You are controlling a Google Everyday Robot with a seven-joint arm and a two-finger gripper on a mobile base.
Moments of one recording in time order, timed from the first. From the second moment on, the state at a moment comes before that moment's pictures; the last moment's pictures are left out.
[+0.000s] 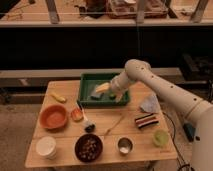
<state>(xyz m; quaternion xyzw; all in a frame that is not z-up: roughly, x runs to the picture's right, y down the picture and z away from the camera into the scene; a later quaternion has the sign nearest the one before) 0.013 0.033 0.812 -0.02 -0.40 -0.56 0.72</state>
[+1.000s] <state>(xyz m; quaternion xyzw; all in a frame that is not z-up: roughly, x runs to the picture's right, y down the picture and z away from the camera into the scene) 0.013 0.033 0.812 -0.02 -0.40 -0.56 0.72</state>
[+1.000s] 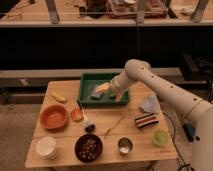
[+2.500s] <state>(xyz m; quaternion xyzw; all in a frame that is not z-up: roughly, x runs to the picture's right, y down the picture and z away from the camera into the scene) 0.119 -0.001 0.707 -0.15 0.03 -0.35 0.92</state>
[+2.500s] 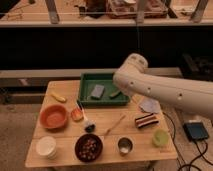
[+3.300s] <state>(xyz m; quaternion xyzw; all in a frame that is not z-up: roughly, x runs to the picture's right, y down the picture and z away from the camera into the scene) 0.142 -0.003 0.733 -0.25 -0.05 -0.30 0.92</state>
